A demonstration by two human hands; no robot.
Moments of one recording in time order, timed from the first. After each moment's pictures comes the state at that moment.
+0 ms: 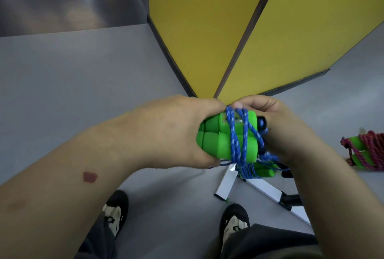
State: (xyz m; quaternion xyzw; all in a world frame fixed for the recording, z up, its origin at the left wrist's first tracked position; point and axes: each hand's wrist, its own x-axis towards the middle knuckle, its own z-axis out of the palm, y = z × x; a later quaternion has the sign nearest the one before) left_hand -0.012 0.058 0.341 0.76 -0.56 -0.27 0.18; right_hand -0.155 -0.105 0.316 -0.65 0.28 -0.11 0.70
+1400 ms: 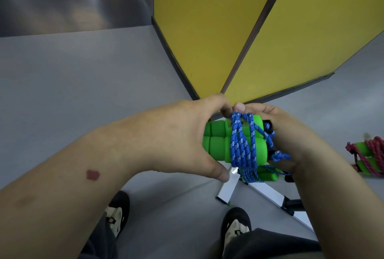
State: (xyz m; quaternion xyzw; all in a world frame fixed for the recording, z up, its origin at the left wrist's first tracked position) left_hand -0.013 0.059 0.344 0.76 -0.53 -0.32 0.20; right_hand -0.152 -0.100 0.316 -0.58 0.31 -0.06 0.75
